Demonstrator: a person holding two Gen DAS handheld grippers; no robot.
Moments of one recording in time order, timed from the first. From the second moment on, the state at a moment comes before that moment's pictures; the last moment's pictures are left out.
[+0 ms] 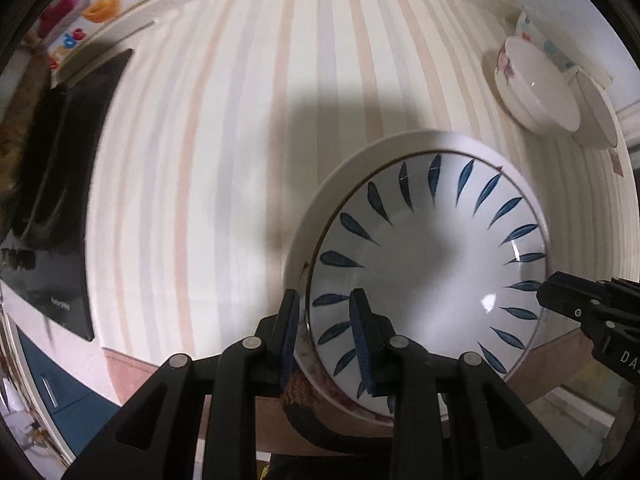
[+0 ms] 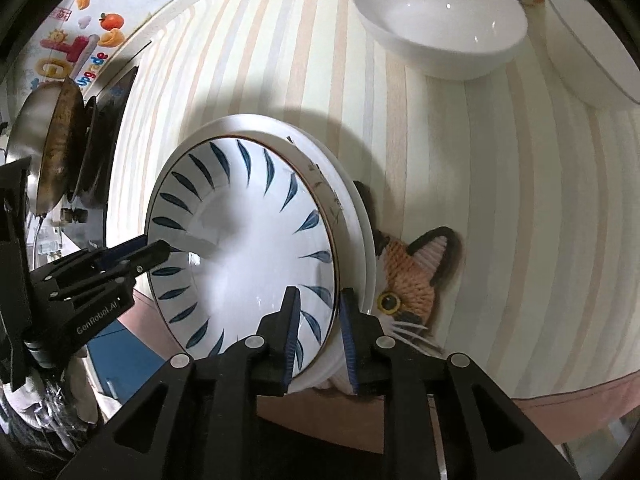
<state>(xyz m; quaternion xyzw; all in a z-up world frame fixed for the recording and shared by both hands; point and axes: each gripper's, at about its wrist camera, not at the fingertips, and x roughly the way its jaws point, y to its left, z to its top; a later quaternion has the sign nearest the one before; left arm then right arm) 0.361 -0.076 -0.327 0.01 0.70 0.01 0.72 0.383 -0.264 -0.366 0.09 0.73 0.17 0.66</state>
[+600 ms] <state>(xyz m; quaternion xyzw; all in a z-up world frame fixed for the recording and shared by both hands) 0.270 -0.087 -0.185 0.02 0.58 -0.01 0.81 0.296 -0.255 -0.228 0.08 0.63 0.14 0.76</state>
